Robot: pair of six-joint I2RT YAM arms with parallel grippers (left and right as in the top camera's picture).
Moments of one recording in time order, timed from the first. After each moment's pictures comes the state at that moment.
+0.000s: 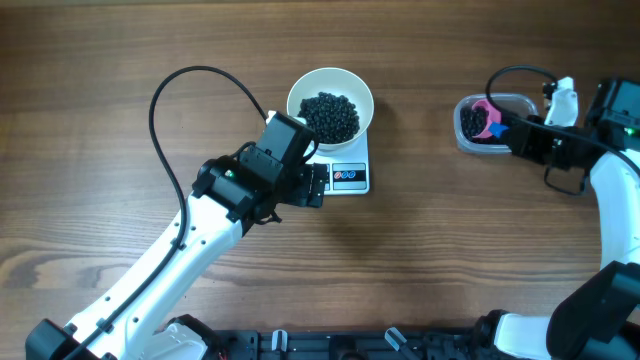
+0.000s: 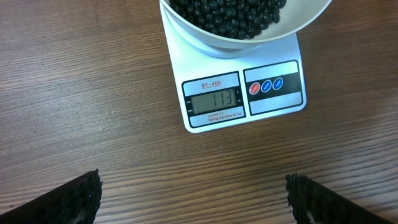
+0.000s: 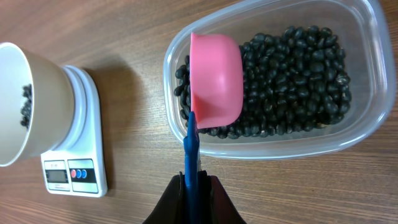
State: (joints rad) left arm -0.60 1.37 1.14 -0.88 -0.13 -0.37; right arm -0.38 1.54 1.15 -0.78 -0.53 -0.06
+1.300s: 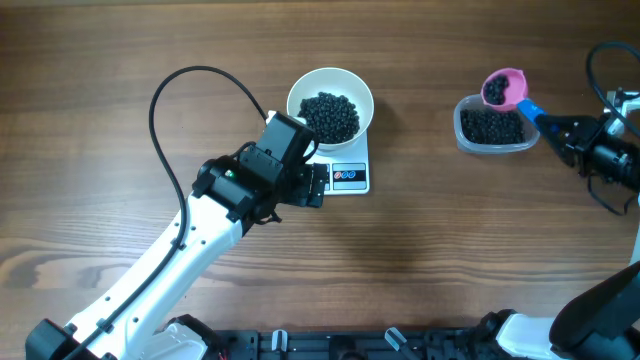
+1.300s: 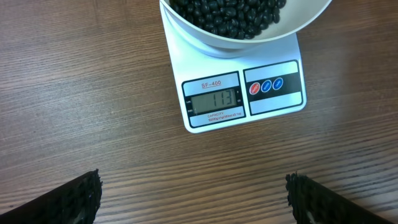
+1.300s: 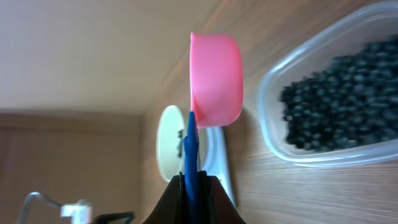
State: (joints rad) left arm -0.60 1.37 1.14 -0.88 -0.13 -0.37; right arm -0.66 1.54 1.15 -0.77 -1.14 0.14
